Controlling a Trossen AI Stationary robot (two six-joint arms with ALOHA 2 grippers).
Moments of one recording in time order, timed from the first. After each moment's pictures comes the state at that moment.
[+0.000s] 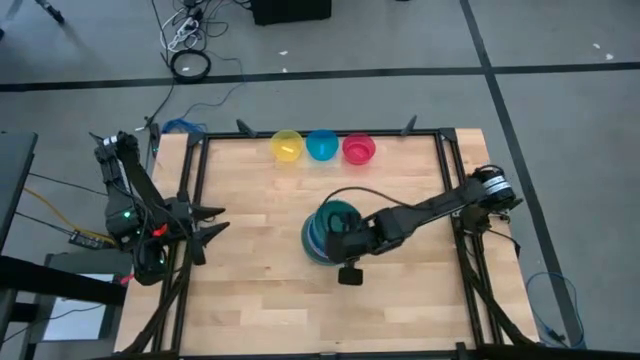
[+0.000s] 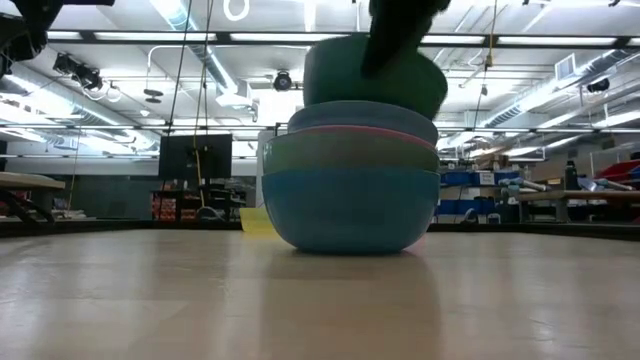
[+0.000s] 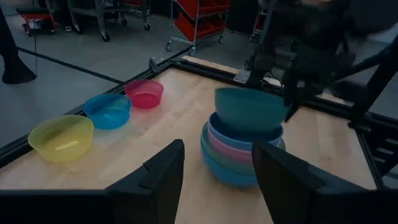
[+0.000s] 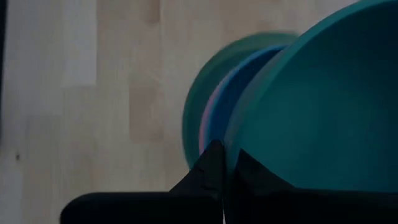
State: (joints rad) left arm -1.10 0.84 0.86 -1.21 -1.32 -1.37; right arm 0.33 1.82 1.60 -0.88 0.20 0.32
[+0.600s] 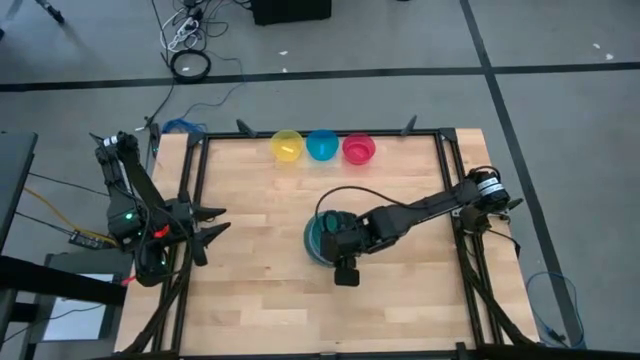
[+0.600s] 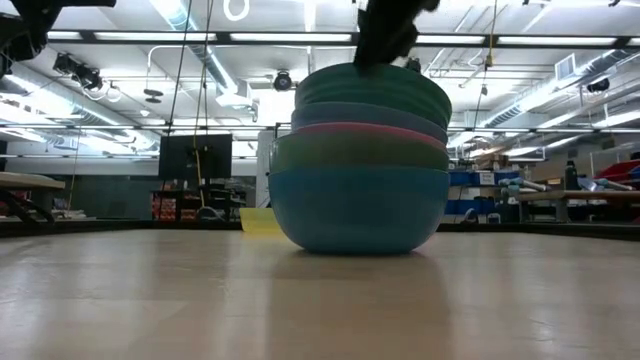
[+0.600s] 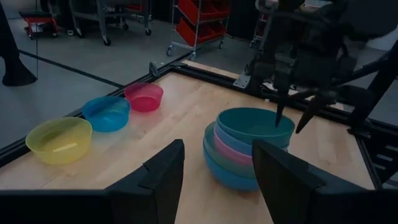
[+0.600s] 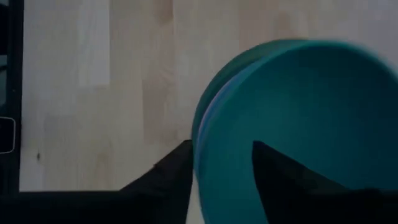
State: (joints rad) left arm -1.10 0.84 0.84 -1.17 -1.35 -1.37; right arm 0.32 1.86 1.67 -0.92 0.14 0.33
